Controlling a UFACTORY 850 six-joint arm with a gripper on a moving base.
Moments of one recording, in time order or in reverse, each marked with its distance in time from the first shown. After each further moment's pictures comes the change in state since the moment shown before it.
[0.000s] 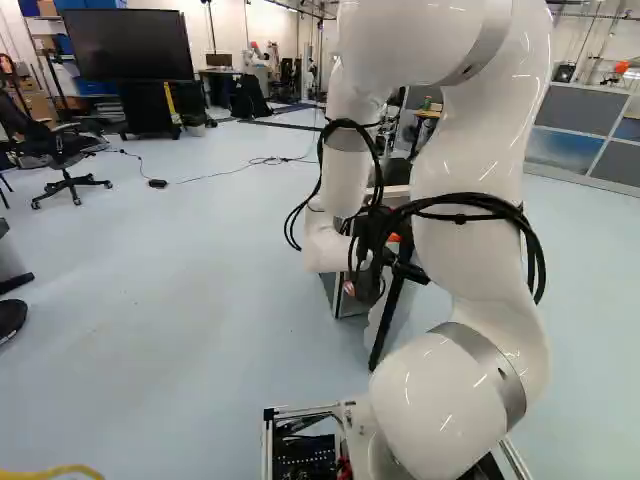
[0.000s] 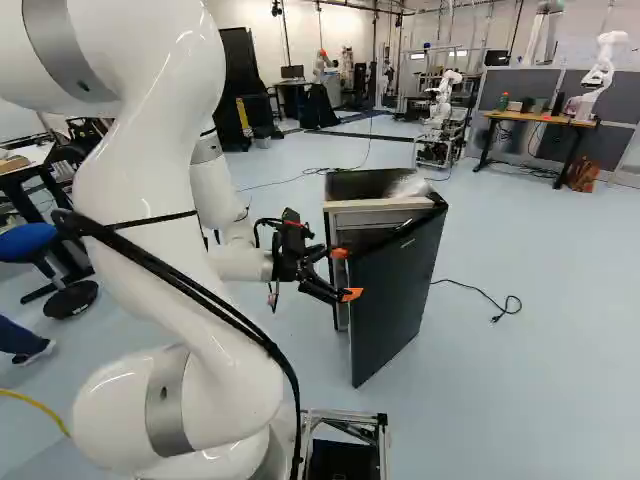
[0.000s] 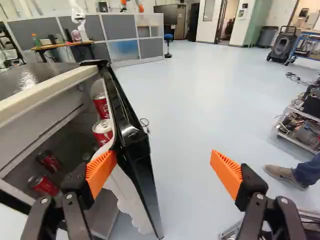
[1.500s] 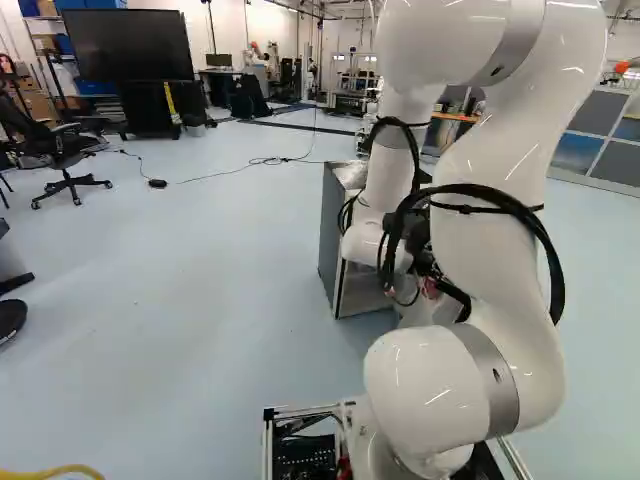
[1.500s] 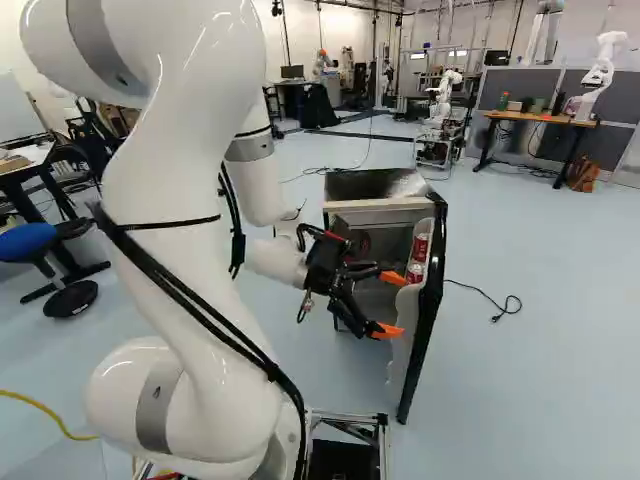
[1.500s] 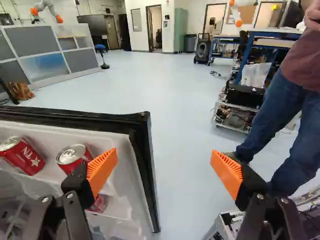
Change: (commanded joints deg) arm -16.2 0.9 2.0 5.4 2.2 0.0
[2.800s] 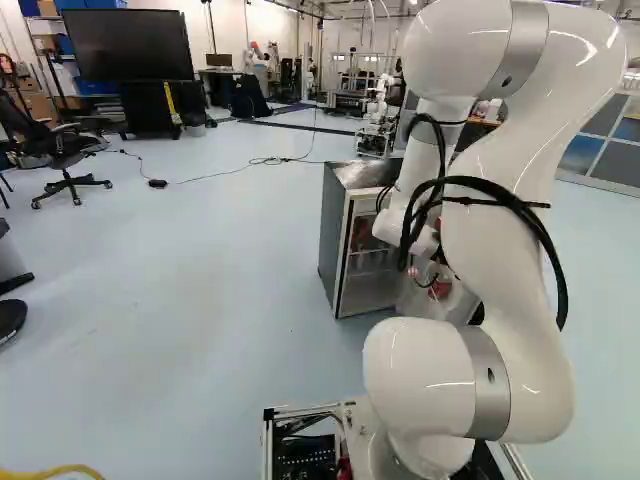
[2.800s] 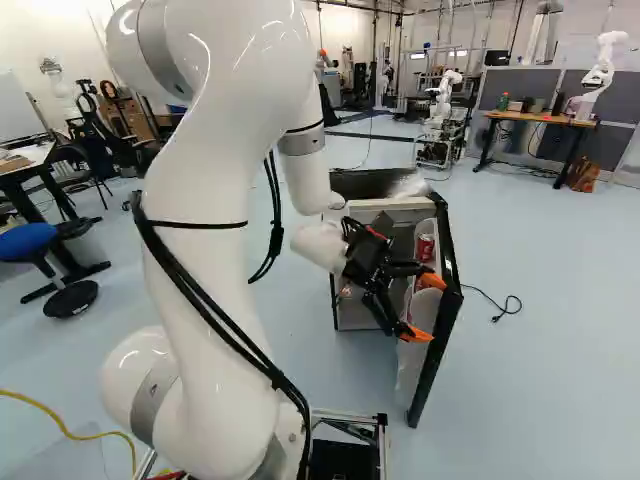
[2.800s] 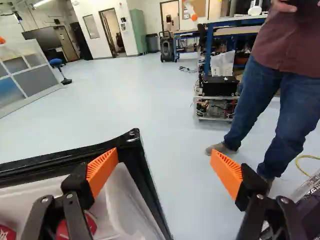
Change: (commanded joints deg) arm -17.8 -5.8 -13.4 0.0 0.0 0.0
